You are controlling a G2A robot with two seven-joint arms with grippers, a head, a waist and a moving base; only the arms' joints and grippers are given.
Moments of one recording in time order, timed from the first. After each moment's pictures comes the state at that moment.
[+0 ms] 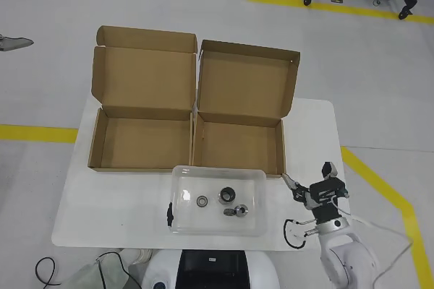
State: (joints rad) left arm 0.40 -0.15 -1.00 -1.50 0.90 -0.88 -0.13; right arm -1.90 -1.33 1.52 -2.03 -1.48 -0.20 -0.06
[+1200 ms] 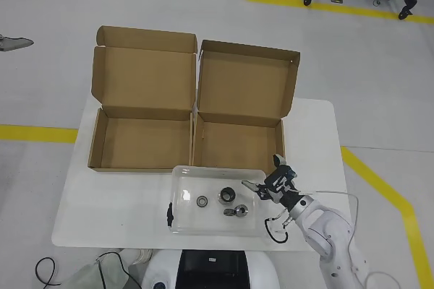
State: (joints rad) left arm 0.40 -0.15 -1.00 -1.50 0.90 -0.88 -0.13; right arm -1.65 -1.31 1.36 -1.86 -1.48 -0.53 0.13
